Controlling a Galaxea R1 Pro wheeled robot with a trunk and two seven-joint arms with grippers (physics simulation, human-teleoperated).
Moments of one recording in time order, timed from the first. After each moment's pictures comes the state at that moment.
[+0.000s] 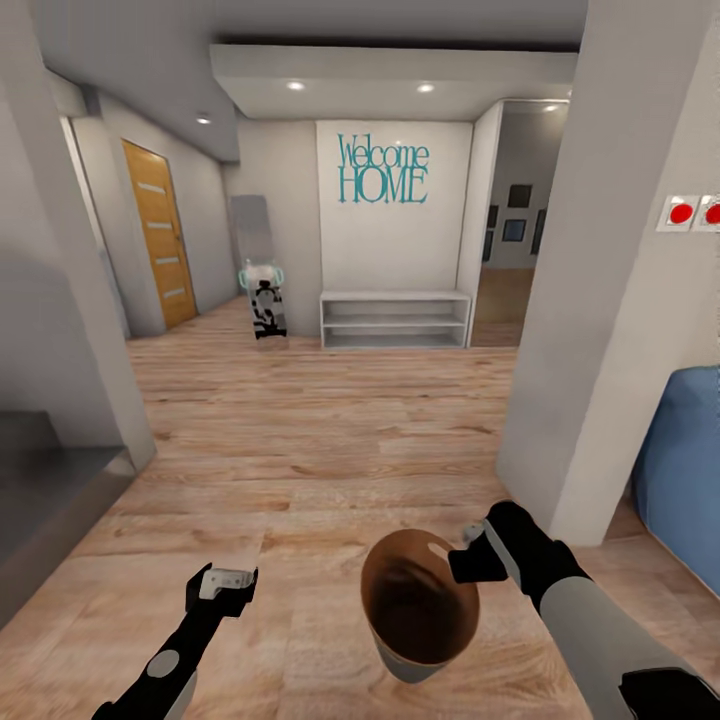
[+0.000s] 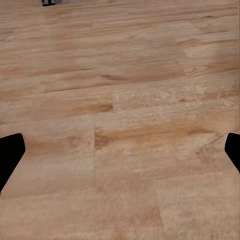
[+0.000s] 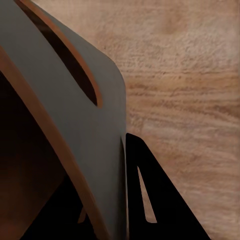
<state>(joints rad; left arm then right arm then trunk) -0.40 0.08 -0.06 -0.55 0.01 -0.35 -0.04 -0.77 -0.04 0.11 -0.57 0.00 1.05 0.27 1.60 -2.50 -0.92</state>
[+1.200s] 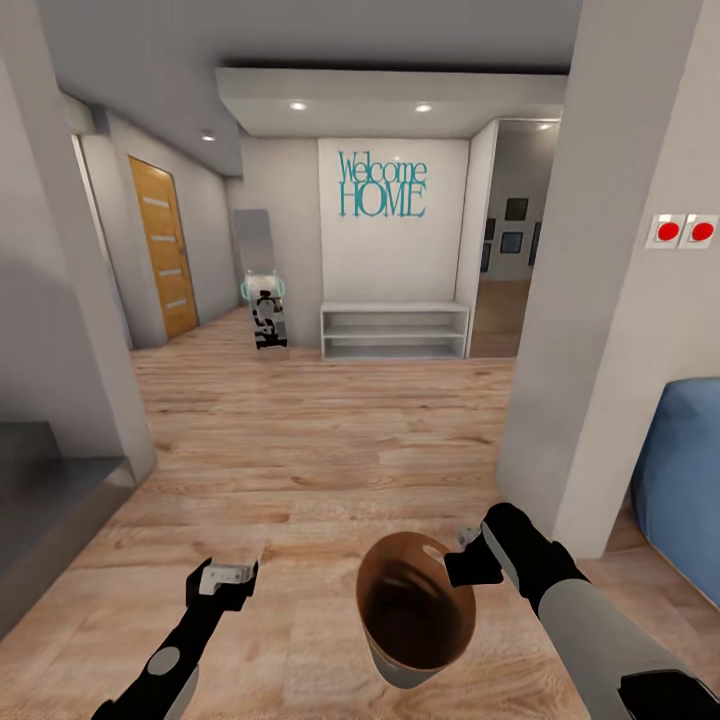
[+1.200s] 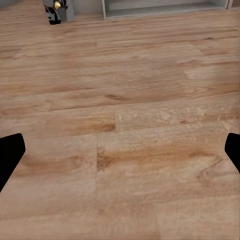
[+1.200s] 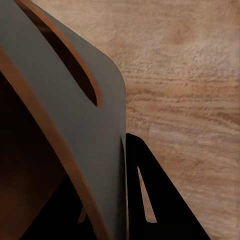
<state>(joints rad) -0.39 0.08 -0.05 -0.59 0.02 -0.35 -0.03 -0.77 -0.04 0.12 -0.57 0.02 1.04 0.32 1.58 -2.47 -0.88</state>
